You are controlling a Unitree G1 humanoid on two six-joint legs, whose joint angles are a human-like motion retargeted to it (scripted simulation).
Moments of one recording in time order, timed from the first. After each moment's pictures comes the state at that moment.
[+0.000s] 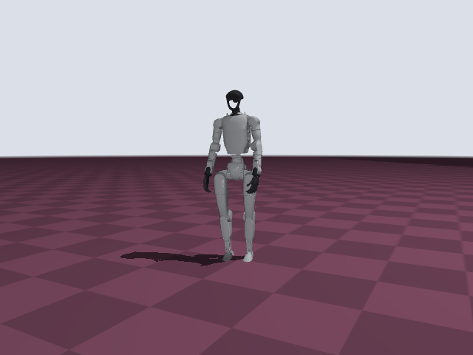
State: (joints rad) left arm -0.06 0.13 -0.32 1.33 -0.19 -0.06 -0.12; right arm -0.09 -0.20 0.29 1.27 0.20 -0.05 0.02; waist -0.14 -0.01 0.30; left_leg 0.45 -0.06 0.09 0.03 -0.23 0.04; right_leg 0.45 0.05 0.05 -0.03 -0.17 0.05
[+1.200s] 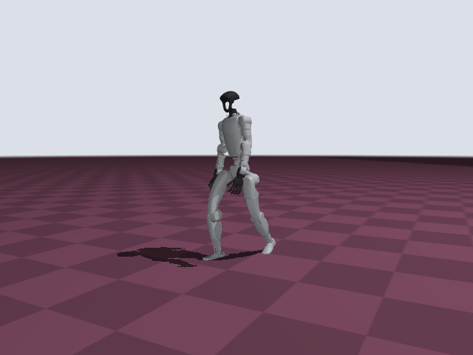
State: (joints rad) left arm -0.21 0.19 -0.25 1.29 -0.18 -0.10 -0.09; right arm -0.02 -0.26 0.10 1.33 0.27 -0.06 -0.02; waist -0.22 0.09 0.09; left_leg 0.23 0.05 0.27 0.45 -0.43 0.01; right_leg -0.51 -0.06 -0.15 0.57 -0.27 0.08
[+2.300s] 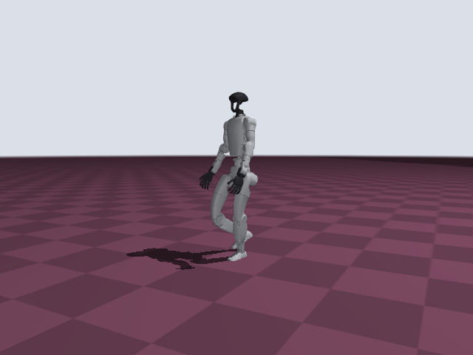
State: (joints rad) left arm -0.15 0.22 -0.21 1.28 -0.23 -0.09 0.00; right arm -0.07 -0.23 0.12 1.17 0.27 -0.10 -0.08; waist -0.14 -0.12 0.06; left_leg -0.06 -0.29 0.26 0.39 -0.41 0.17; right_leg -0.17 -0.35 -0.03 1.27 -0.46 0.09
